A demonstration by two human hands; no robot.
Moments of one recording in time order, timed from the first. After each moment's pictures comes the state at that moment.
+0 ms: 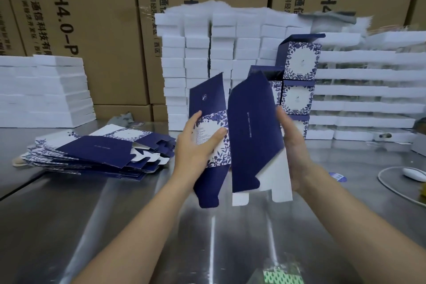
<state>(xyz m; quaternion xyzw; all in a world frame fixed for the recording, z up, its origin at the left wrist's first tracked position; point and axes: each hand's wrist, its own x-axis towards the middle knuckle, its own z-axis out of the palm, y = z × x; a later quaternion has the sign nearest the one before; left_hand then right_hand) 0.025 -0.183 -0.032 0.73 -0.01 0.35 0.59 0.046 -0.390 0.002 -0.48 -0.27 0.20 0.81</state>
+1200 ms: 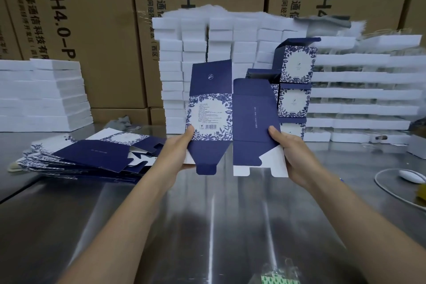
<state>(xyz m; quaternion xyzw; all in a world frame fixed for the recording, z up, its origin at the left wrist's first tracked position) 0.035 -0.141 -0.023 0.70 0.04 0.17 0.70 0.103 -0.419 -0.020 -0.62 -0.14 0.04 0.77</state>
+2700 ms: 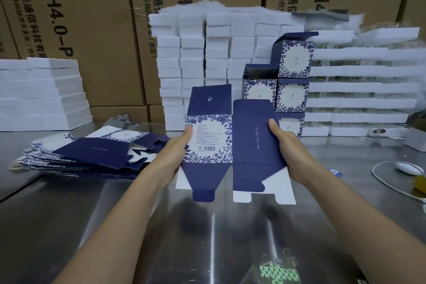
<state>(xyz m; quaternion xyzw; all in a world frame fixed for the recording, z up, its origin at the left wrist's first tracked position) 0.030 -0.142 -0.022 0.70 0.06 0.09 0.71 0.104 -0.416 -0.023 -0.67 -0.12 0.00 0.73</state>
